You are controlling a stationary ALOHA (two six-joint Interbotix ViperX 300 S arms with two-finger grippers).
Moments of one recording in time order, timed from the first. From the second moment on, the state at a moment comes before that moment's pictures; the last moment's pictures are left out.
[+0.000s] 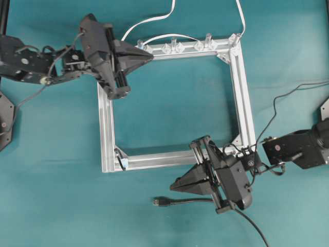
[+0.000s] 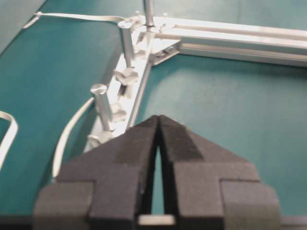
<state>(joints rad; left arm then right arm) 0.28 -0.04 0.90 -0.05 -0.56 0.09 0.28 0.20 0.80 -0.07 -0.78 0.00</state>
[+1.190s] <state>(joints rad) 0.21 -0.38 1.06 -0.05 -0.23 0.05 0.42 0.20 0.80 0.35 -0.77 -0.02</state>
